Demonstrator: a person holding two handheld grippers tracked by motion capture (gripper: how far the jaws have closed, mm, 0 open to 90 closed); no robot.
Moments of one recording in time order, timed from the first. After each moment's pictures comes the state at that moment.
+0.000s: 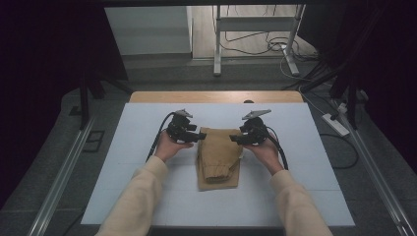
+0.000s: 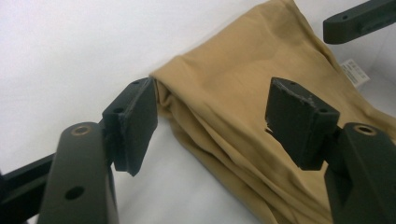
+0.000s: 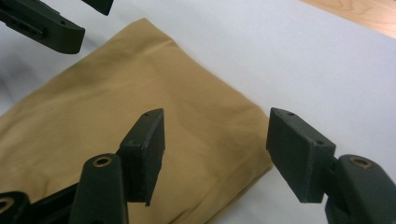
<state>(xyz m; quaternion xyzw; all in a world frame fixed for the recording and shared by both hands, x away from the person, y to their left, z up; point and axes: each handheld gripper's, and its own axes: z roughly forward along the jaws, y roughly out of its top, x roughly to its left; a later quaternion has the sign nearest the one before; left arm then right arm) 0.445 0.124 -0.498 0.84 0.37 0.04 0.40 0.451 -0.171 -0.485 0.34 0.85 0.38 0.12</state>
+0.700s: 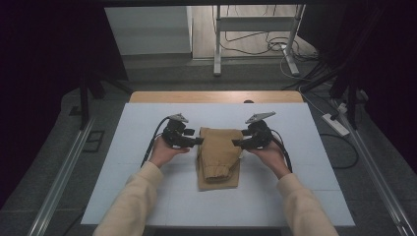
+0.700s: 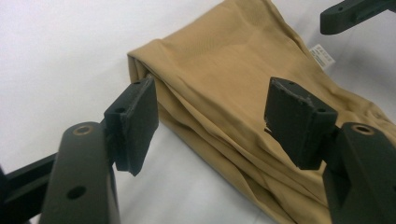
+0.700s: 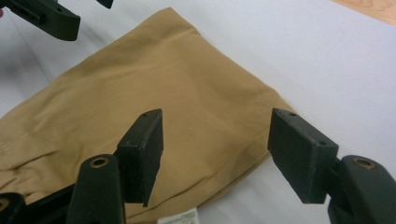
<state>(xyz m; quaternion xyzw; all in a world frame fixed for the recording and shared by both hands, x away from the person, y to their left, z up) 0.424 0.134 -0.496 0.84 0.36 0.03 0.41 0.436 -0.182 -0.479 0.32 0.86 0.38 0.10</state>
